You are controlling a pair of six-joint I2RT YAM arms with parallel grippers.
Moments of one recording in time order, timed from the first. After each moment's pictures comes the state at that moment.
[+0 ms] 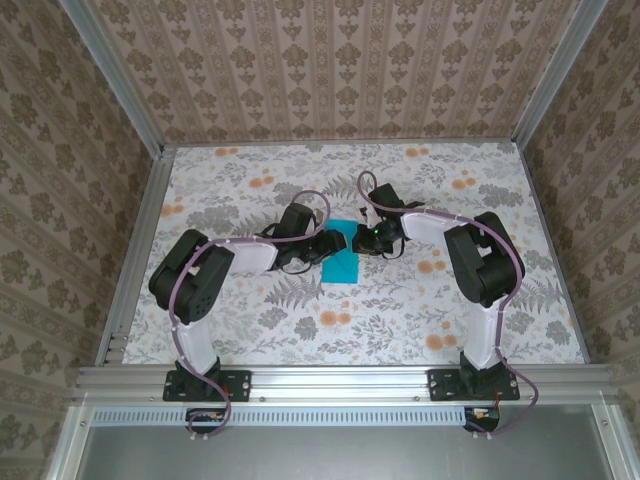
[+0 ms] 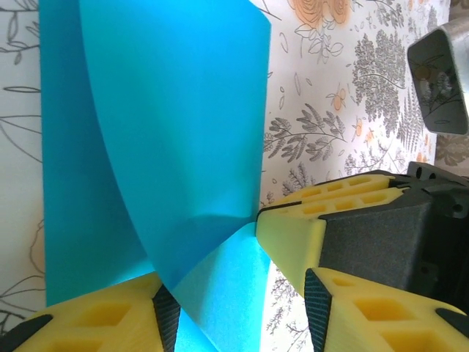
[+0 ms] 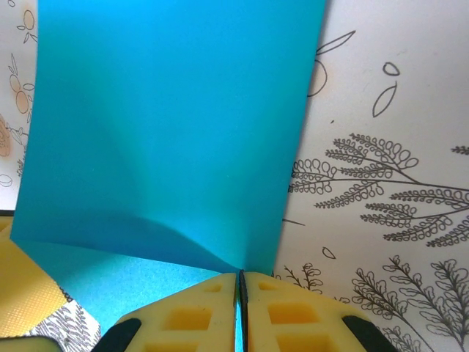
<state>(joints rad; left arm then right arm) -0.66 1.85 0.94 0.17 0.43 -0.92 0.40 1.96 1.22 -0.43 -0.40 0.47</state>
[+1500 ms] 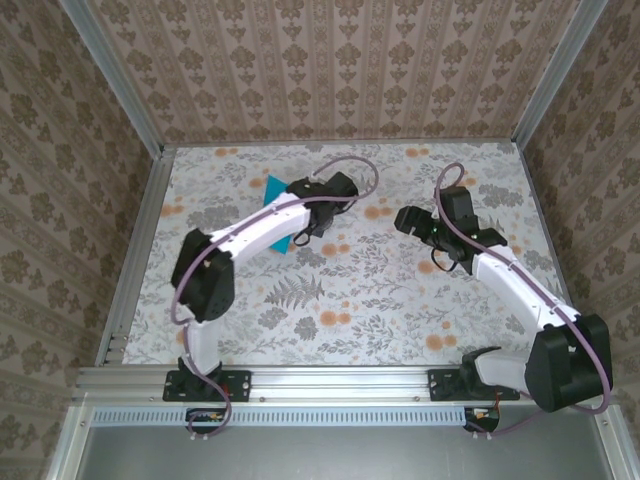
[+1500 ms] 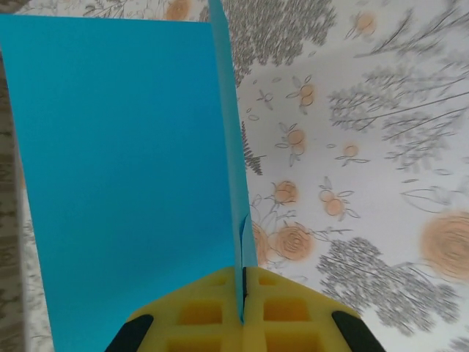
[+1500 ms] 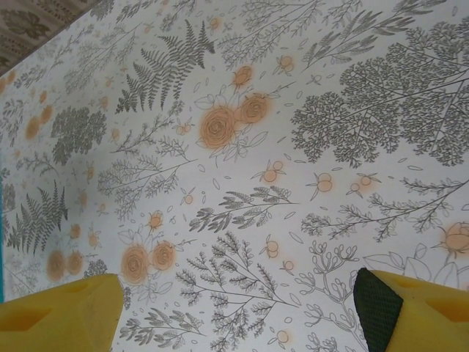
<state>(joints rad) -0.83 1.98 1.70 -1.09 -0.67 -0.41 0.21 1.24 0.86 -0.38 -0.07 0.62</state>
